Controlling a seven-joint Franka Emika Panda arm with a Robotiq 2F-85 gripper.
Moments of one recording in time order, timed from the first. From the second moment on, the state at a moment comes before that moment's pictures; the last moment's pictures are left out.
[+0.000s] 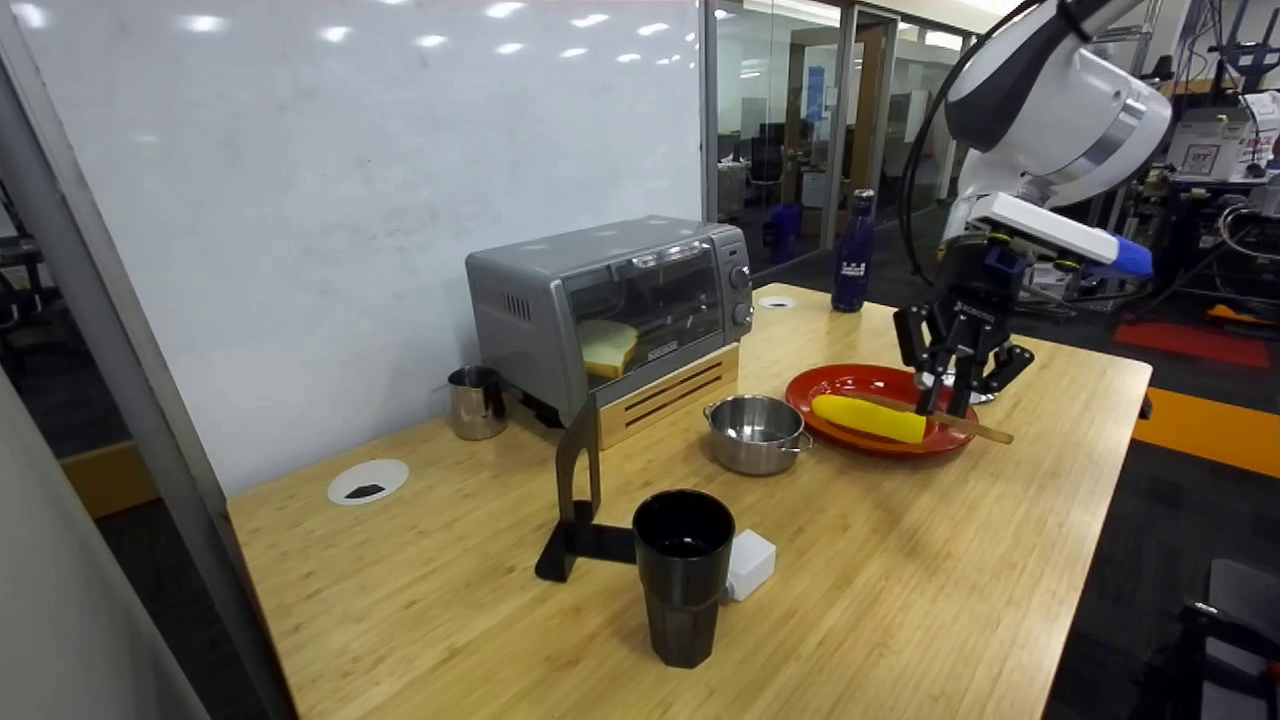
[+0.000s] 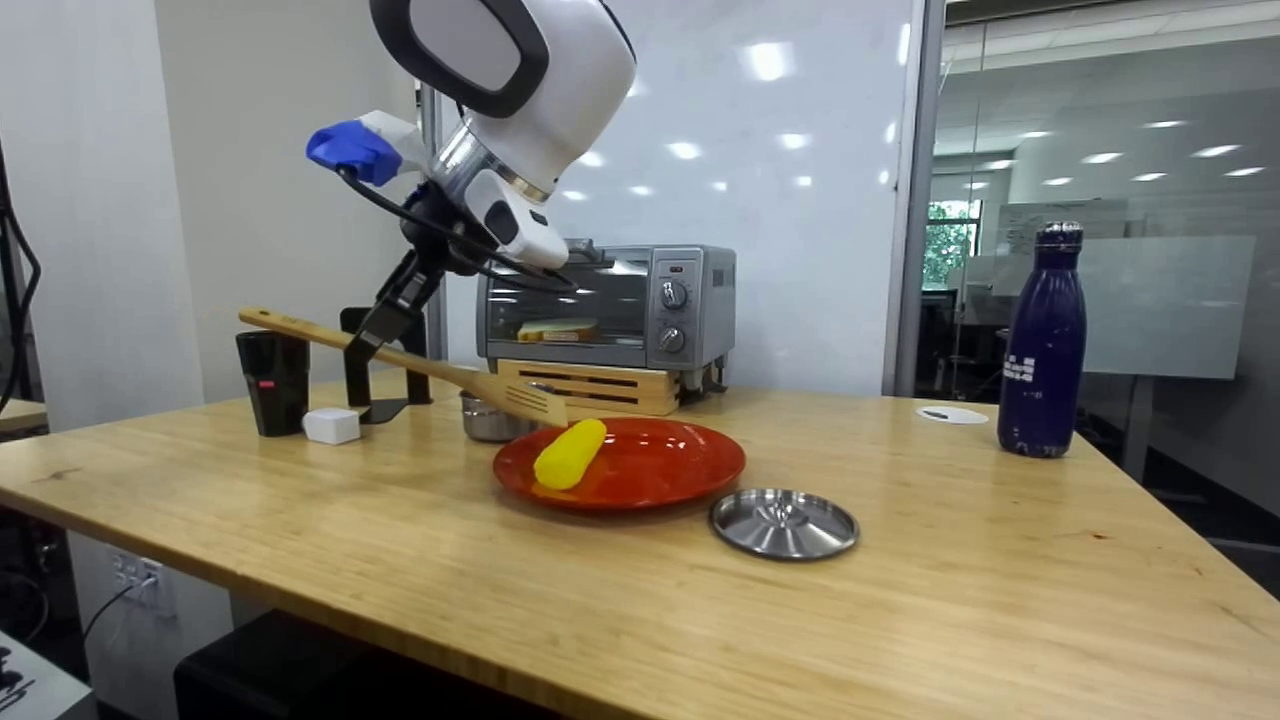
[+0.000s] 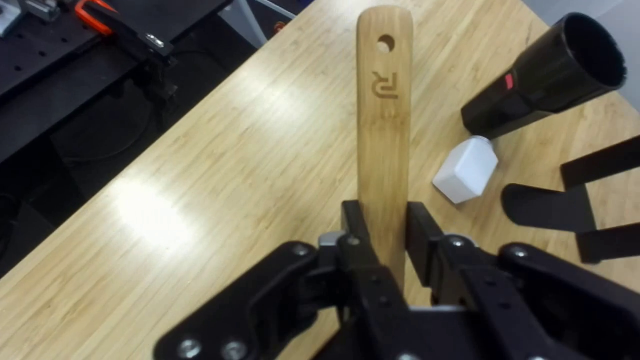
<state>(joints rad) -0.14 0.02 -0.17 -2.36 0.71 1.89 0.10</state>
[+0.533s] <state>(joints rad) -0.14 0.05 -0.16 -2.36 0.83 1.89 -0.05</state>
